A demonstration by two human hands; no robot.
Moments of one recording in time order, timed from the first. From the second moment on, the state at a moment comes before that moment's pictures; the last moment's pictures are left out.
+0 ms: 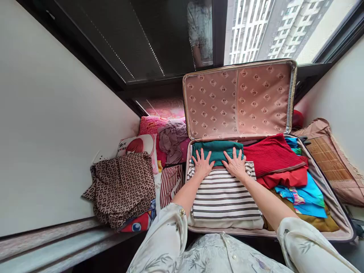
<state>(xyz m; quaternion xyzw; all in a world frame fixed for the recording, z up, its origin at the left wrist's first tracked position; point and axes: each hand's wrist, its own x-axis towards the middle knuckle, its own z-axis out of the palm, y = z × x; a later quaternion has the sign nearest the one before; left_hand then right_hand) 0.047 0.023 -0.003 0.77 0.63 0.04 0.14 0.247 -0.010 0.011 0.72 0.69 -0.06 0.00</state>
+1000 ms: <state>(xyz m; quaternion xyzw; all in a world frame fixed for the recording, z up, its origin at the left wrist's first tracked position) -0.162 -0.181 -0.077 0.42 0.84 0.24 0.25 0.232 -0.023 0.009 0.75 0.67 0.00 0.00</state>
